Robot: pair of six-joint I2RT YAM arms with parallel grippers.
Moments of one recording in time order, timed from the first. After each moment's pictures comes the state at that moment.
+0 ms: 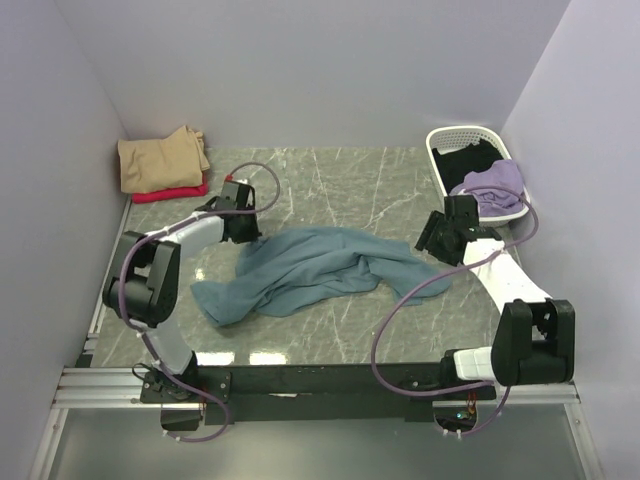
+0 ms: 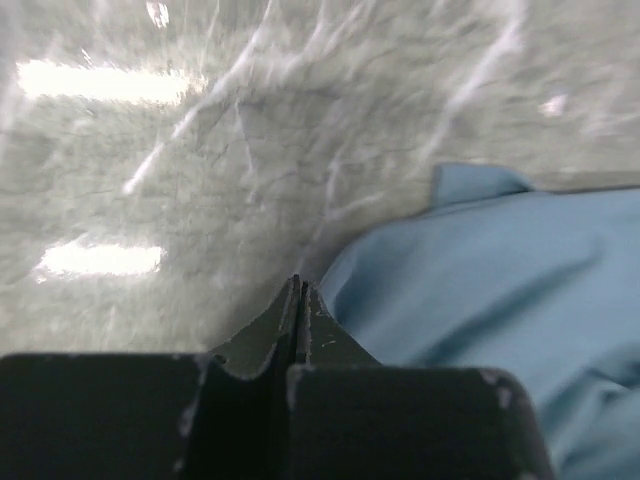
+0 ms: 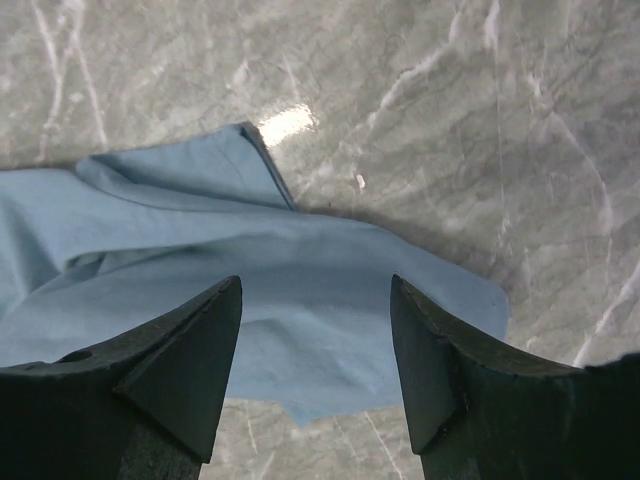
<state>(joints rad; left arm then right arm) -0.30 1.76 1.07 -0.25 -0.02 -0.46 0.04 1.33 0.86 -0.50 0.06 0.49</state>
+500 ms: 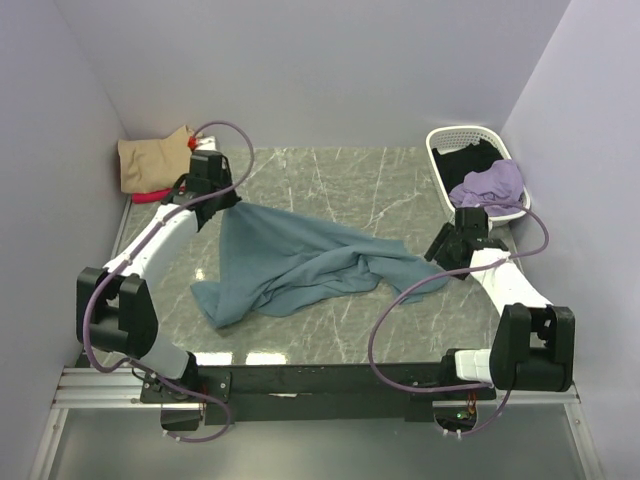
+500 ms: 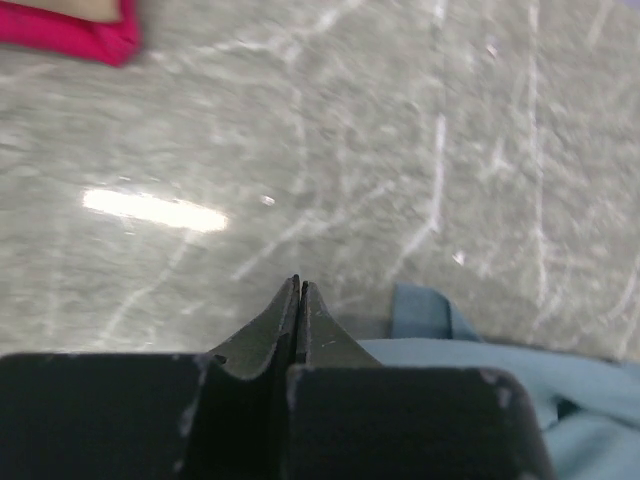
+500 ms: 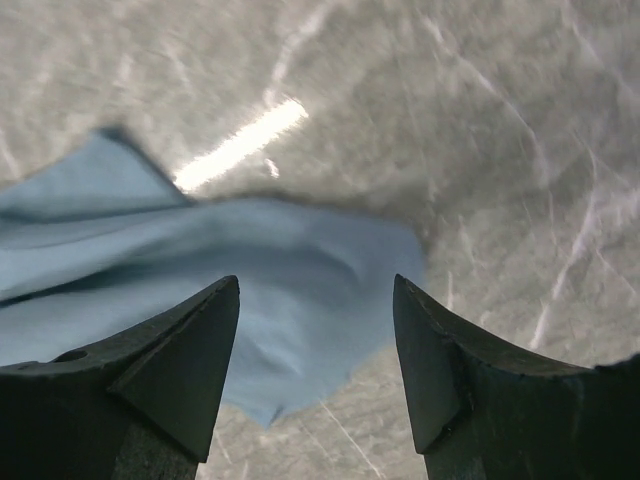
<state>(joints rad) -0.24 1.52 1.21 -0.33 -0.15 -0.46 -0.06 1.29 0.76 -0.48 0.07 0.53</state>
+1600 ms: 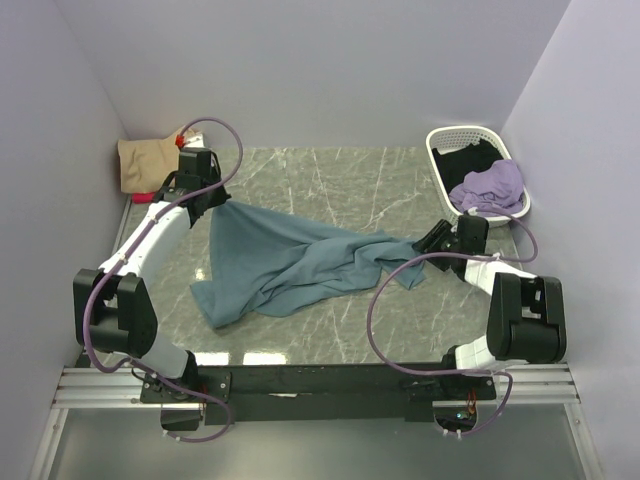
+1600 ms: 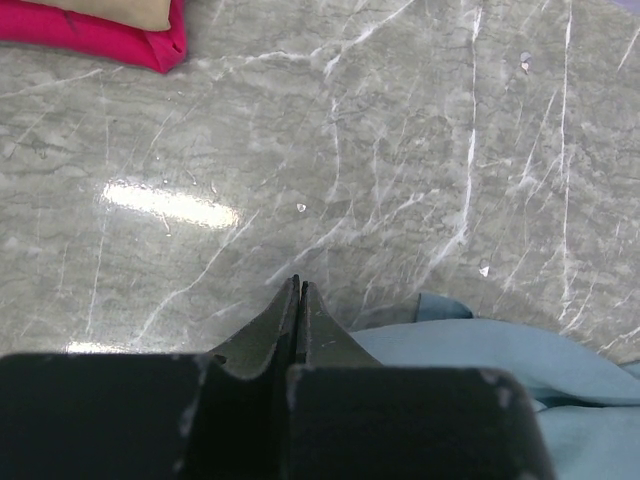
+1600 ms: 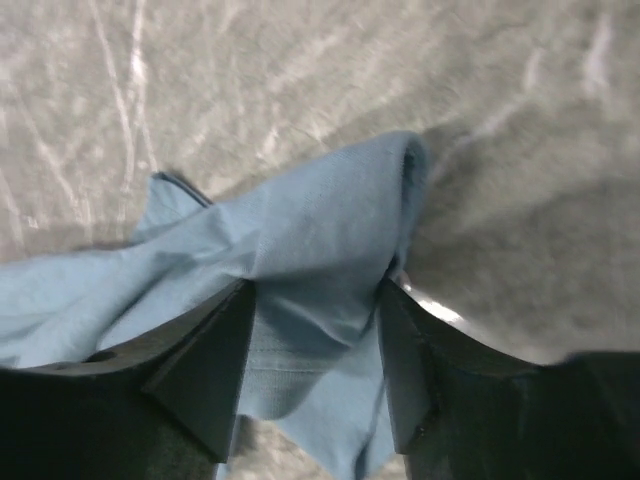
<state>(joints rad) -0.17 1.52 1.23 -0.36 -0.16 -0.44 -0.12 1.45 0.59 0.07 -0.24 0.63</state>
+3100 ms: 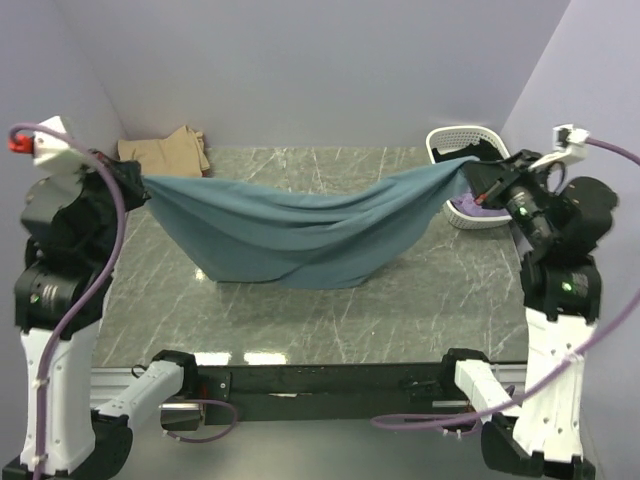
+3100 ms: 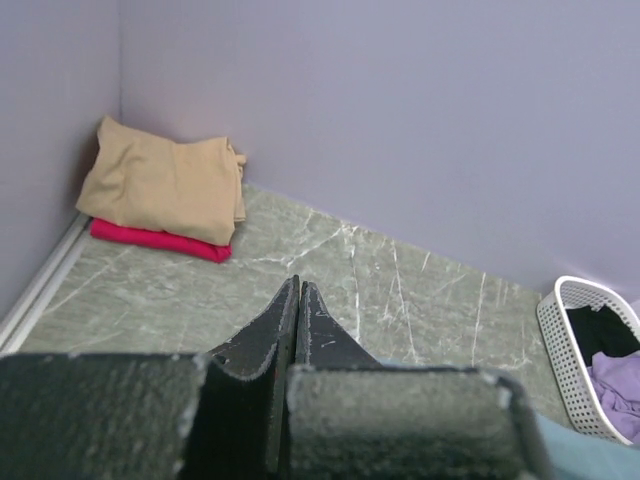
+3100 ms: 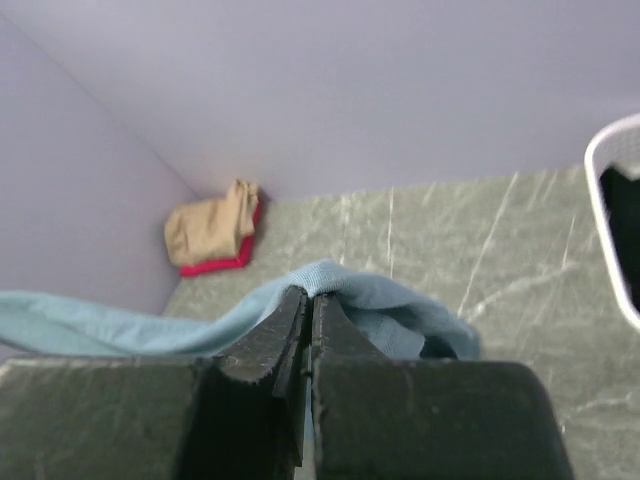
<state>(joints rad) -0.17 0.91 1.61 -0.74 -0.30 -0.40 -0.12 0.87 1.38 -0.50 -0.44 0.49</state>
